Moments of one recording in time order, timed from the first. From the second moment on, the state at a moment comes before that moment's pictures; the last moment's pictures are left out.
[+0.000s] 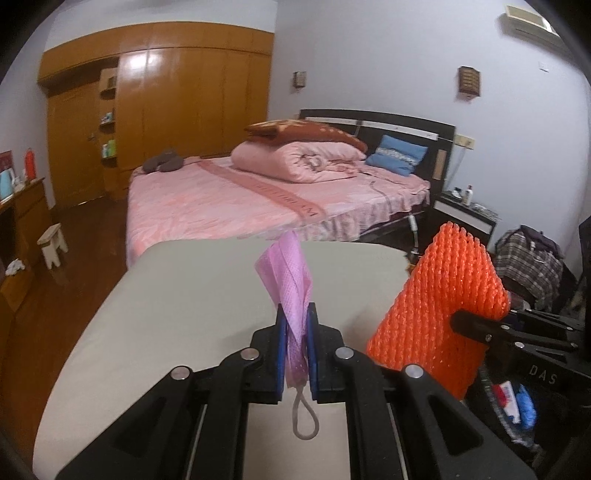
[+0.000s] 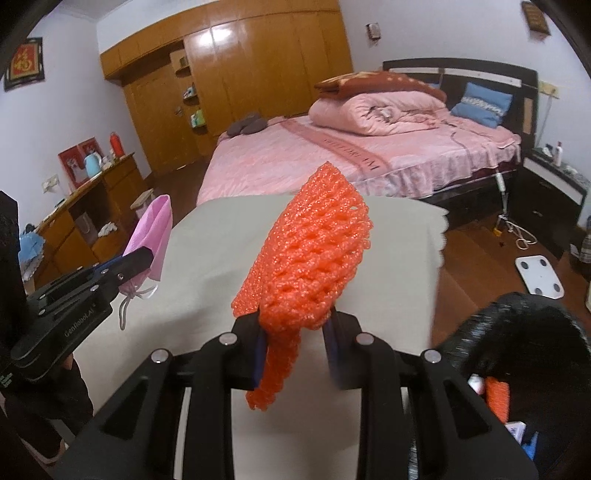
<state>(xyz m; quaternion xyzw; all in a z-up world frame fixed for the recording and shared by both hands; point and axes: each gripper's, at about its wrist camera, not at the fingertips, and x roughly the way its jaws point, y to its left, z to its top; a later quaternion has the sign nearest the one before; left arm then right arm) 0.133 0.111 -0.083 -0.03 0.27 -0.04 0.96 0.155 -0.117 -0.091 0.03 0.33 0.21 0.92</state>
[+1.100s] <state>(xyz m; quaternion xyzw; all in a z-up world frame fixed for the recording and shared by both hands) 0.120 -0.140 -0.085 0.03 0.26 -0.30 0.92 0.067 -0.350 -0.115 0.06 0.32 0.00 0.95</state>
